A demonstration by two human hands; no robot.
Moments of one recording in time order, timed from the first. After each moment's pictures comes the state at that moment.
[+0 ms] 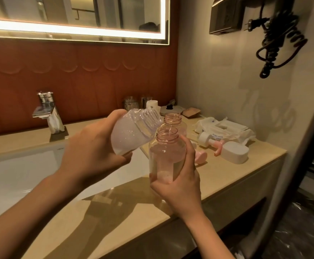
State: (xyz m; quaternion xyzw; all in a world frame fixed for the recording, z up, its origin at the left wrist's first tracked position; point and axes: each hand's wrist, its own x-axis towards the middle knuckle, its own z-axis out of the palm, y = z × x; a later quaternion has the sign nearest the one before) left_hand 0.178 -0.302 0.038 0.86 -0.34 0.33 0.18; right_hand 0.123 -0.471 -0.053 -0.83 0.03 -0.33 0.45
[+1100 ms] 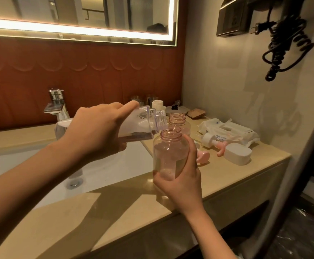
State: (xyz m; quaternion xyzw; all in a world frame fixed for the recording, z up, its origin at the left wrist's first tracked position) left_hand 0.182 -0.305 0.072 0.88 -0.32 0.34 -0.06; right_hand 0.120 -0.472 -0.051 -0.82 0.02 -0.32 0.47
